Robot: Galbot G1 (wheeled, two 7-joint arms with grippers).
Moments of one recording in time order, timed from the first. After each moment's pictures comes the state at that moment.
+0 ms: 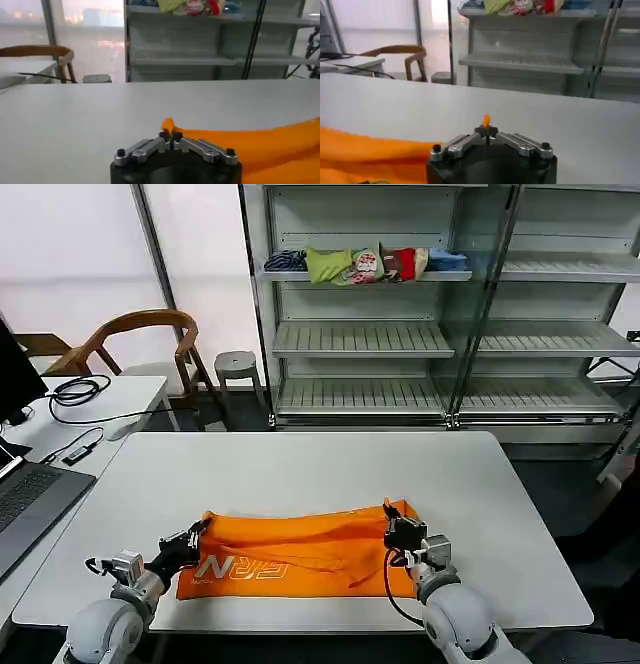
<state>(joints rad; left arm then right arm) 1.29 -1.03 -0.54 -1.78 -0.53 0.32 0.14 -1.15 1.19 0.22 1.92 0.35 -0.44 0.17</state>
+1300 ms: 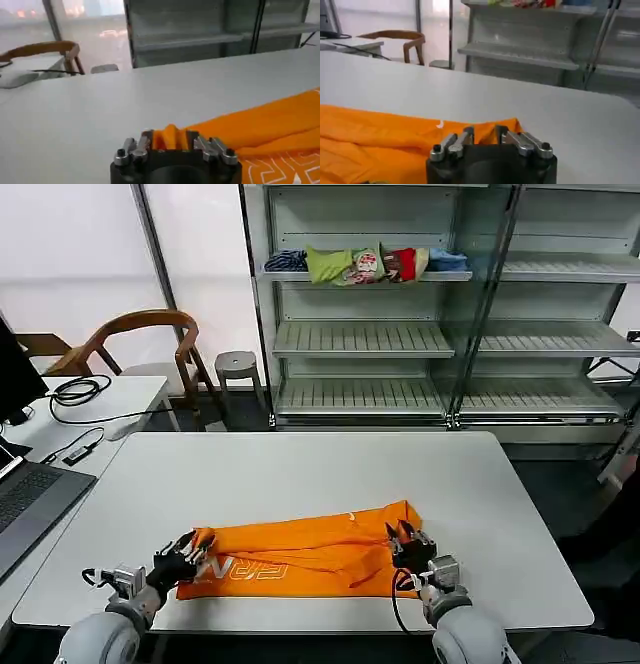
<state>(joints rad) 1.37 -1.01 -0.55 -1.89 -0.45 0.40 0.07 -1.26 1.15 0.26 2.01 0.29 -0.44 0.16</state>
